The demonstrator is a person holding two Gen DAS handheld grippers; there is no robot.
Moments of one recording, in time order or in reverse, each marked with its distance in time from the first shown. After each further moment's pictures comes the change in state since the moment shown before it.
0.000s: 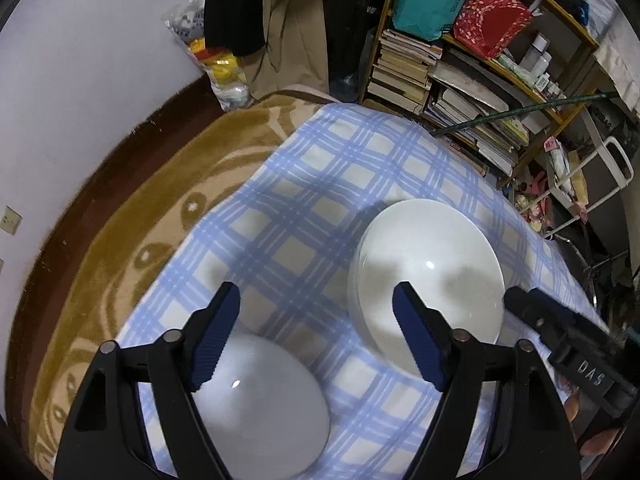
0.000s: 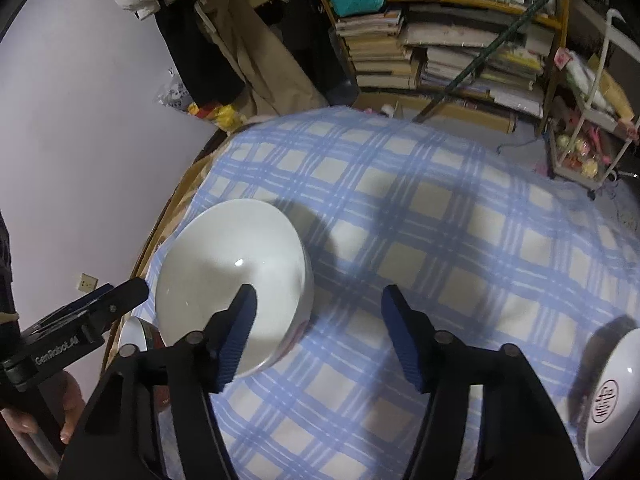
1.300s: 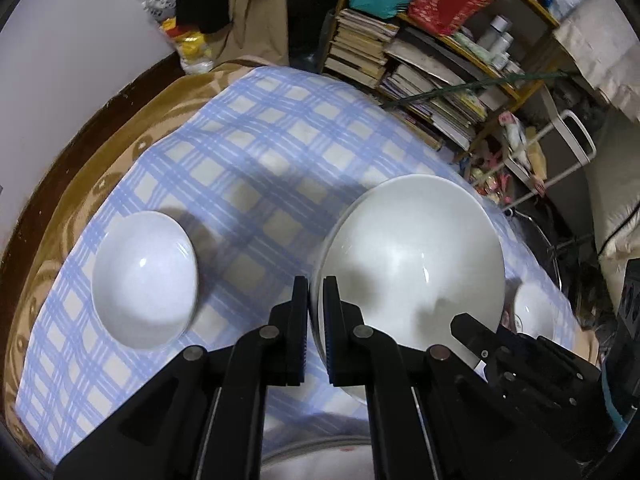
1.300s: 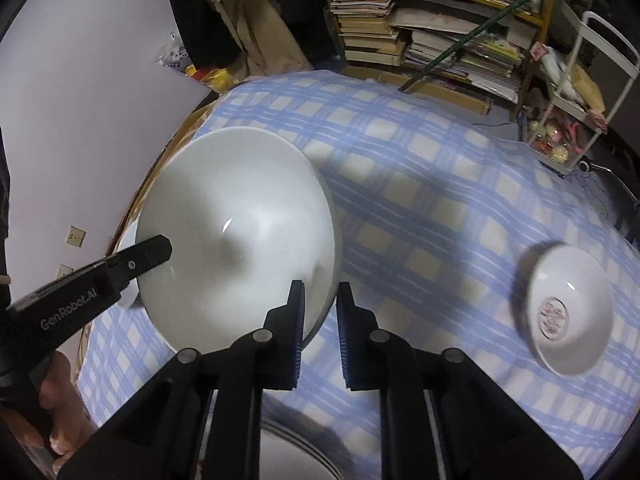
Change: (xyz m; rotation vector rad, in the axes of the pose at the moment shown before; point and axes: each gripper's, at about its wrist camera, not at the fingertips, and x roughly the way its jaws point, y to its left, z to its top) left arm -0.055 -0.079 -0.067 0.013 0.054 -0.094; right arm -0.079 -0.019 -0.068 -0.069 0.086 -0.079
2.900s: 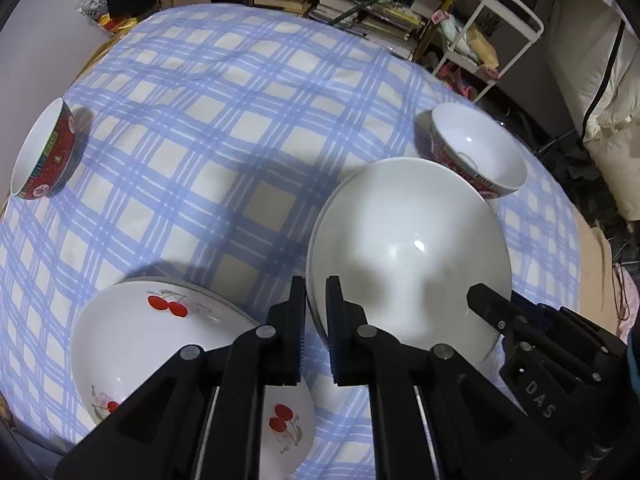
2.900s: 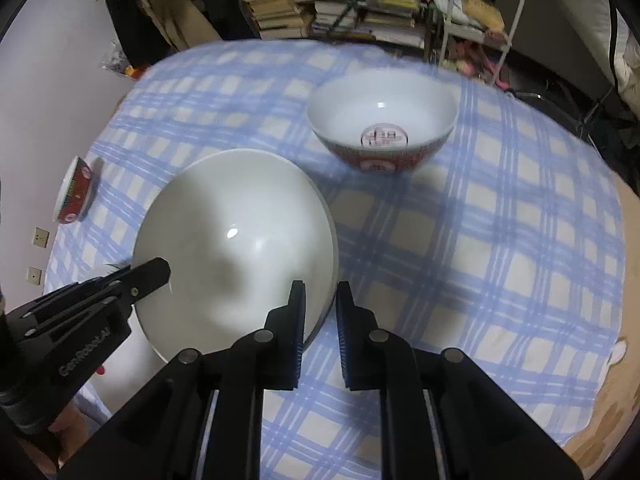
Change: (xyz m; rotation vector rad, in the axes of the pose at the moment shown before) left arm 0.029 -0.127 -0.155 0.173 0.128 -0.017; right arm -0.043 -0.117 -0.141 0.137 0.032 -0.140
